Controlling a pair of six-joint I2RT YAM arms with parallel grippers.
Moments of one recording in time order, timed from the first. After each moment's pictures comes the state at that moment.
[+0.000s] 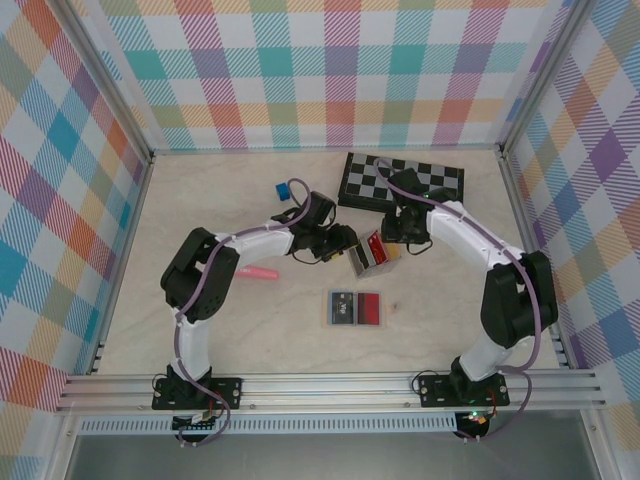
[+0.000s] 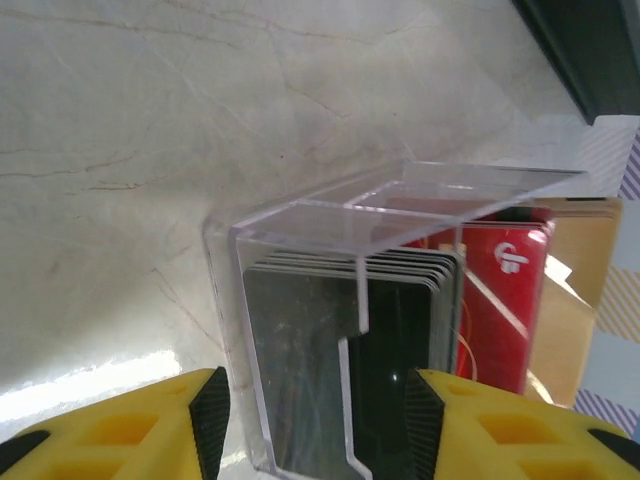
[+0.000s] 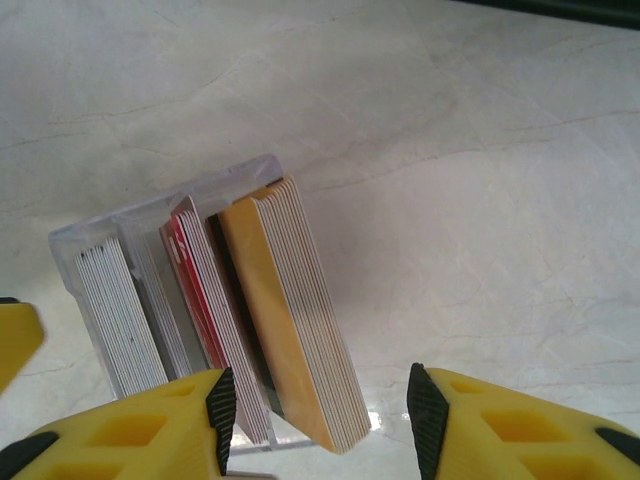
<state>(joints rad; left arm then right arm) -0.66 2.00 1.33 -0.22 0.37 -1.00 0.41 1.66 1.31 -0.86 0.09 0.39</state>
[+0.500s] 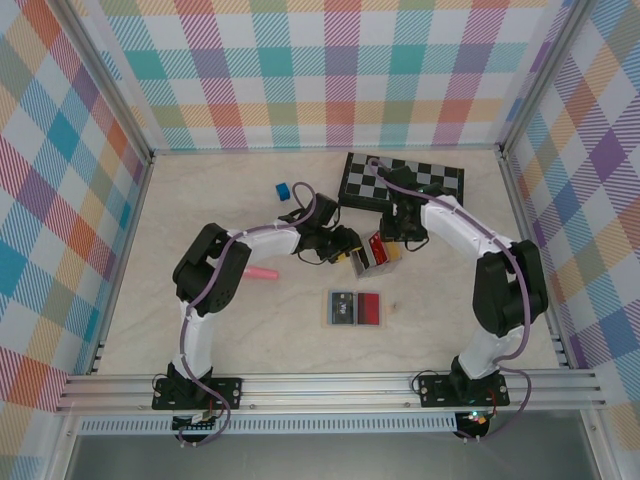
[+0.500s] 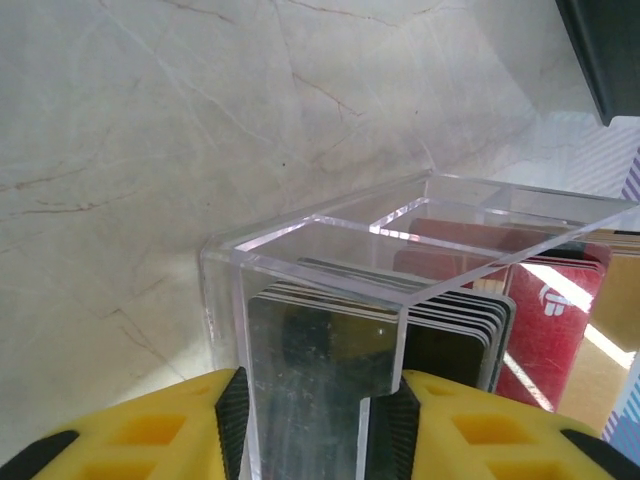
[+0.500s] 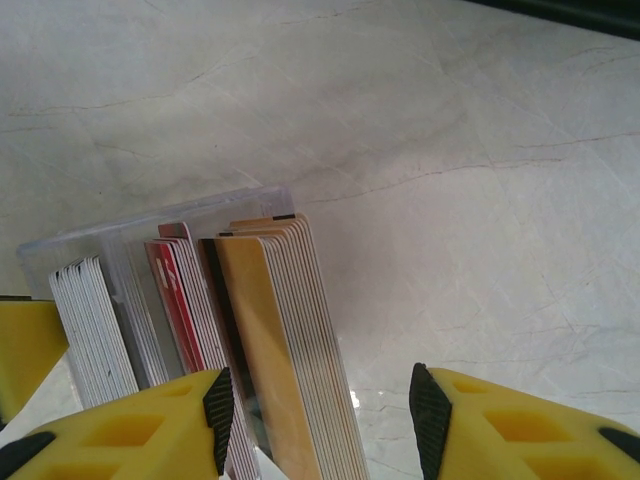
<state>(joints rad) -0.66 2.07 1.37 -0.20 0.41 -1.04 0.39 1.73 1.35 -0.88 0.10 0.33</state>
